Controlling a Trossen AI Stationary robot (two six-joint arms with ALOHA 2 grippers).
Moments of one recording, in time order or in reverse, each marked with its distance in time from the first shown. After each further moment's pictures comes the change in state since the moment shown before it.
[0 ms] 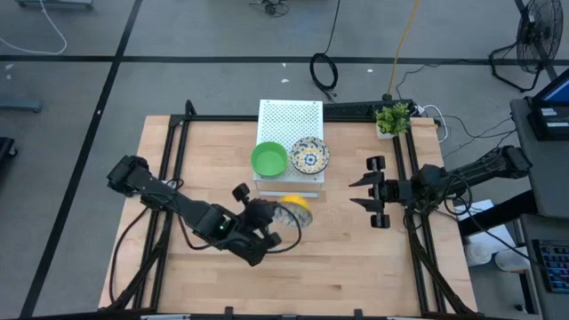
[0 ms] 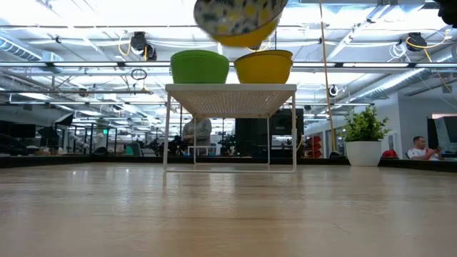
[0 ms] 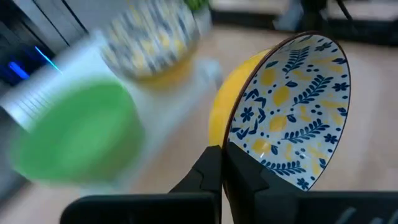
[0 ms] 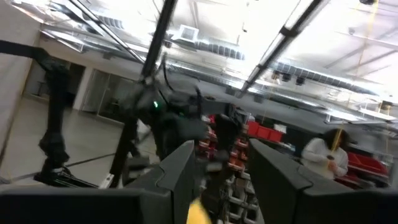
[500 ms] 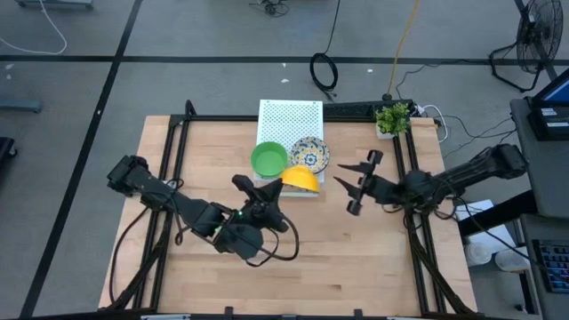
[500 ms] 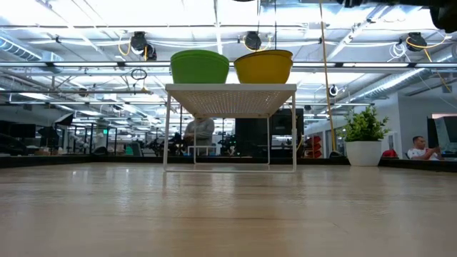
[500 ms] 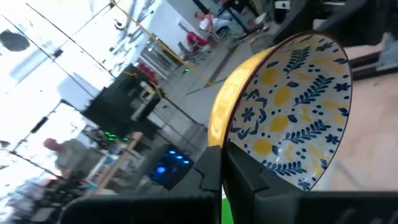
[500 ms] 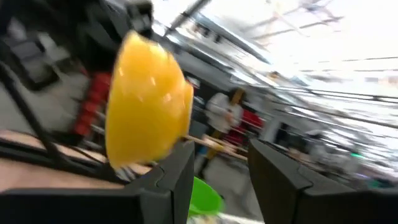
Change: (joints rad) left arm 0.004 -0.001 0.048 0.559 -0.465 1.046; right arm 0.000 0.147 0.000 0.088 0.414 -0.241
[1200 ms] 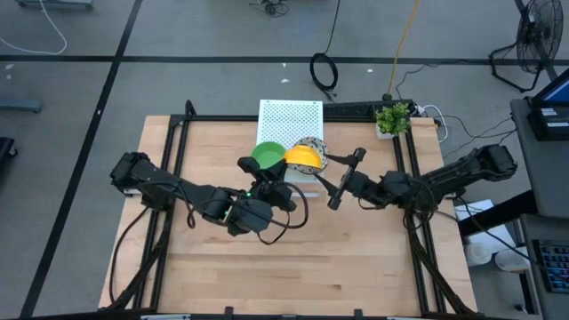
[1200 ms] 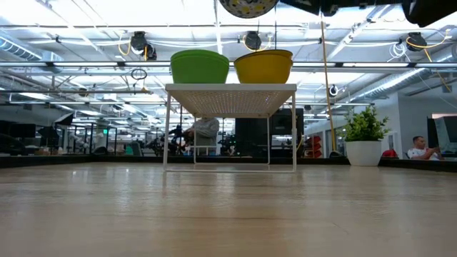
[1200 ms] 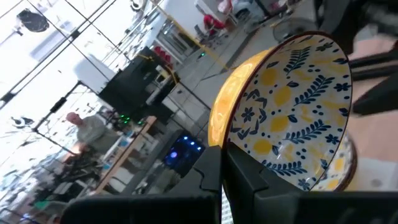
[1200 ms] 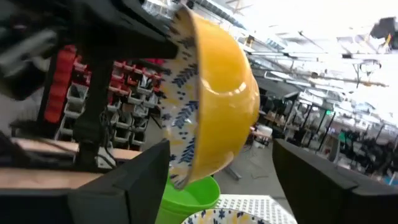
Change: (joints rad) left arm 0.124 0.000 0.000 0.080 0.016 0.076; right arm -0.039 0.261 0.149 0.041 0.147 0.088
